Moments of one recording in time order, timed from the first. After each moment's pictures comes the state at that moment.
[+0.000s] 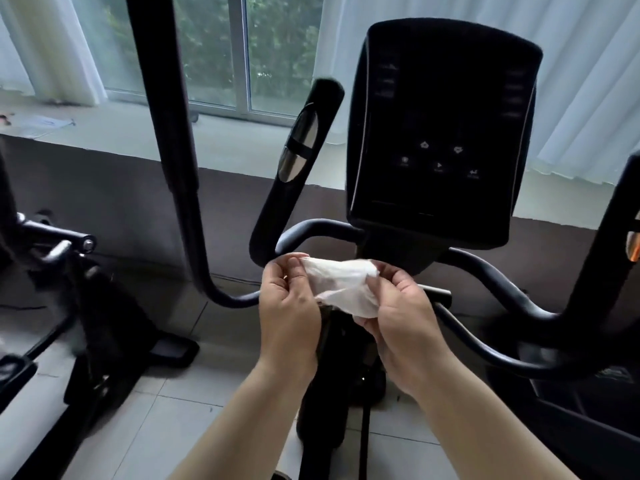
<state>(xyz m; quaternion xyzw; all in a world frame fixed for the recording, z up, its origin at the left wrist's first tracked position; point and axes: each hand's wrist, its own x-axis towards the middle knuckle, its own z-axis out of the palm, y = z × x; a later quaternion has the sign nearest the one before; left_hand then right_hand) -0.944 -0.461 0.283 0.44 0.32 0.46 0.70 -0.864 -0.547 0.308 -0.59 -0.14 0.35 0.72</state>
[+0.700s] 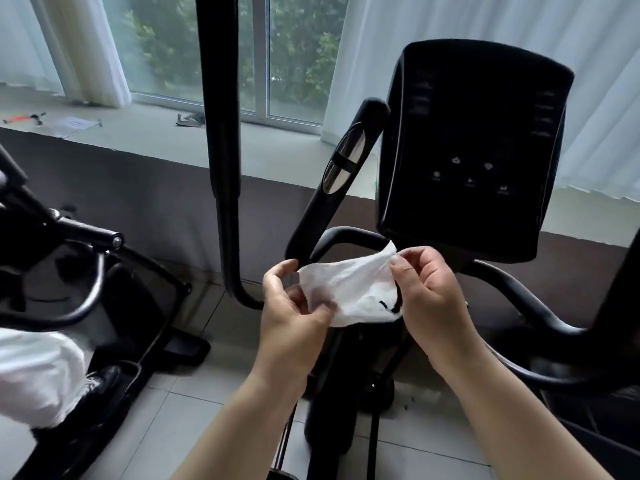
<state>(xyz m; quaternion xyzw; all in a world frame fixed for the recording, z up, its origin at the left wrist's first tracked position) -0.997 -0.440 0.281 0.50 0.30 0.40 0.70 -0.870 -0.535 0.333 -0.70 -0.31 0.15 0.62</state>
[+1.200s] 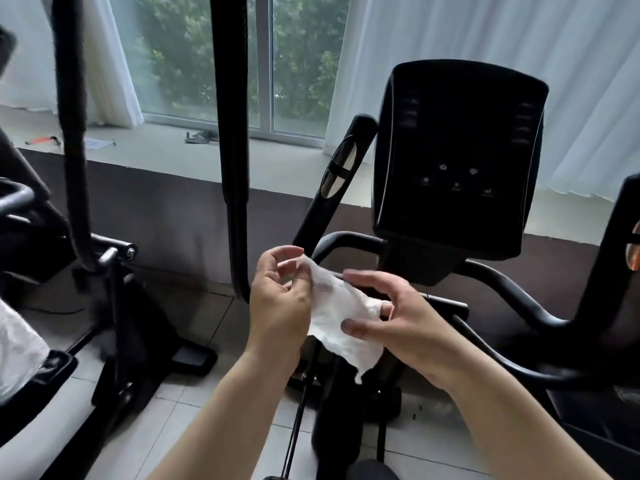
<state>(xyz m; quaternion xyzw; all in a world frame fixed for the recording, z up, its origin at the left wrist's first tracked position) -1.005 -0.437 0.305 0.53 0.31 0.47 0.63 -0.889 -0.560 0.331 -0.70 -0.41 0.34 0.48</state>
